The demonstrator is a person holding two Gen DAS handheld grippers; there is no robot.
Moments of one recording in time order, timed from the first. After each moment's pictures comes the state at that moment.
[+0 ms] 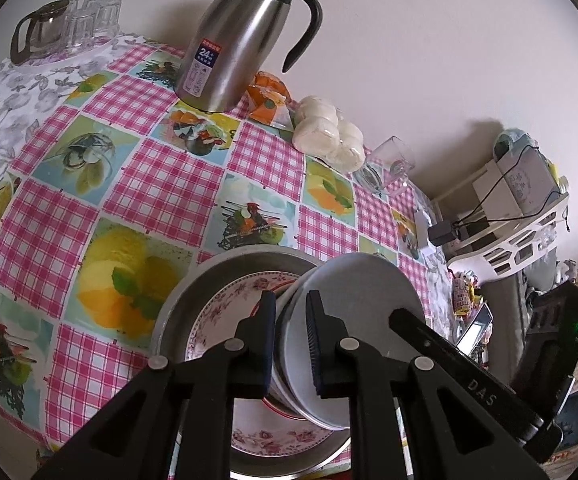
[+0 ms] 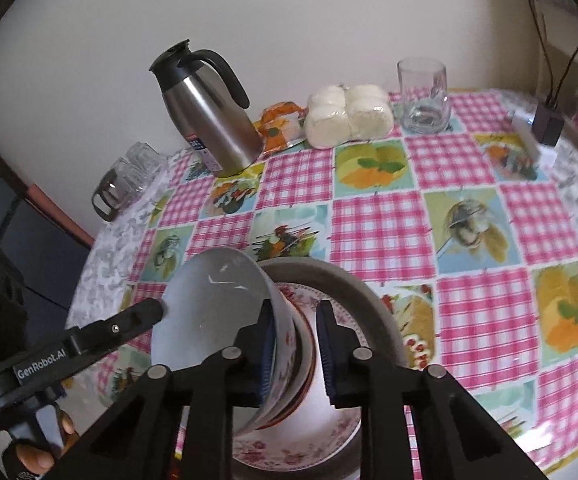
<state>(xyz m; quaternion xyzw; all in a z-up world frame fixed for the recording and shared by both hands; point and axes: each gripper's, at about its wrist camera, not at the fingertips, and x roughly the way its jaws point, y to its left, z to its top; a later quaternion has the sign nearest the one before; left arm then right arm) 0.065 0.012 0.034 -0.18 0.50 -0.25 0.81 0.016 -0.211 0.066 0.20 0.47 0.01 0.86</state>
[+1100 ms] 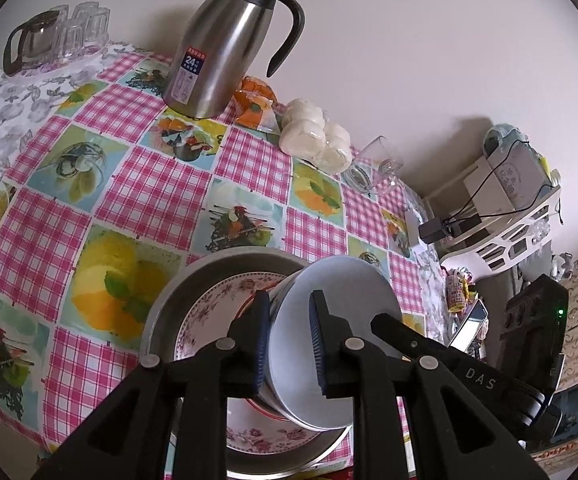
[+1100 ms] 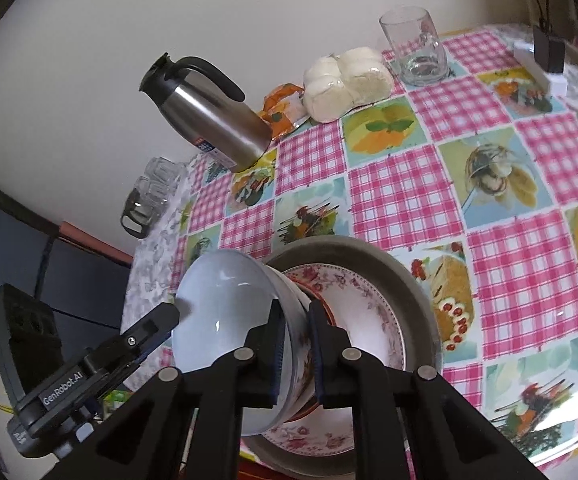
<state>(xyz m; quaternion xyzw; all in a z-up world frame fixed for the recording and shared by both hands) 0.060 0.009 0.041 -0.18 0.49 -0.26 0.81 0.013 -0.227 0.053 0.30 0.48 0.04 0.82</state>
